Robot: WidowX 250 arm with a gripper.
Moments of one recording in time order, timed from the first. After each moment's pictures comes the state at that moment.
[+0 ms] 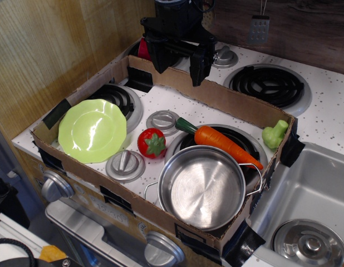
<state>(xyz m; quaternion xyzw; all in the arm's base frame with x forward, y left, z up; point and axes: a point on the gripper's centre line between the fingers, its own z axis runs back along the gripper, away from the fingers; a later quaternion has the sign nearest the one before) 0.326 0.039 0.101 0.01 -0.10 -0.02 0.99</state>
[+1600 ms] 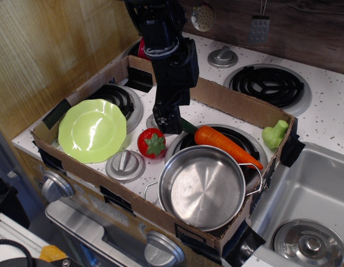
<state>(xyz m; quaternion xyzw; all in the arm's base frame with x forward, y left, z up) 0.300 0.027 0.051 0.01 -0.08 -0.58 0.81</state>
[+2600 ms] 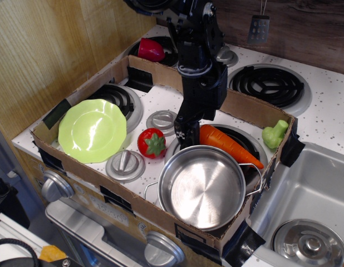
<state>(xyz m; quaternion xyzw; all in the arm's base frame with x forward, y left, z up) 0.311 0.009 0.023 0.02 -0.05 -0.65 0.76</state>
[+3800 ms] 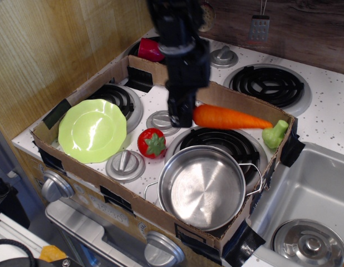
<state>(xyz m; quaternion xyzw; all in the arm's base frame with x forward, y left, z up) 0.294 0.027 0.055 -0.04 -0.04 -0.53 0.84</state>
